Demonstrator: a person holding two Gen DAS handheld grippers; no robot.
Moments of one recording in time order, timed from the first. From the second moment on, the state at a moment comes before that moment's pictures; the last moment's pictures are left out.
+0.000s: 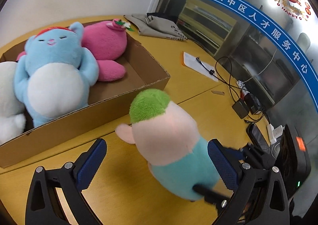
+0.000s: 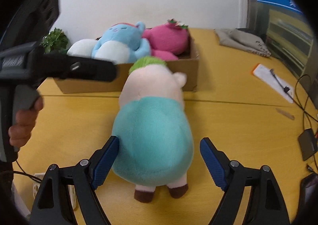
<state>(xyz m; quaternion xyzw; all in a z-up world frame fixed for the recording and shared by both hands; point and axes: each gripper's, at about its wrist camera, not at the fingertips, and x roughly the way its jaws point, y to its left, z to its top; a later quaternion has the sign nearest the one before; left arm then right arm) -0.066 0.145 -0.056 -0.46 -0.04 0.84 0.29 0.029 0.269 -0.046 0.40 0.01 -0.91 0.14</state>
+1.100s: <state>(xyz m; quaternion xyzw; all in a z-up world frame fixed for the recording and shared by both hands) -0.289 0.175 -0.023 -0.40 0.00 0.88 0.27 -0.156 0.263 -0.017 0.29 0.00 -0.93 0.21</state>
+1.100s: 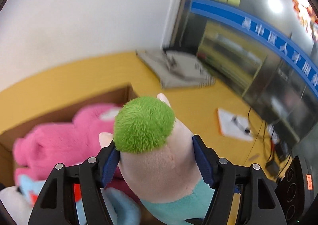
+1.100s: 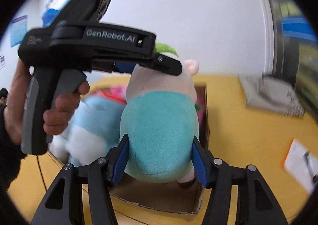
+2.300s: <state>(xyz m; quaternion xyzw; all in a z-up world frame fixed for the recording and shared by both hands) -0.296 0.181 -0.045 -0.42 0.04 0.89 0.16 -0.150 0.285 -0.028 0.38 -0.06 -0.91 0.16</state>
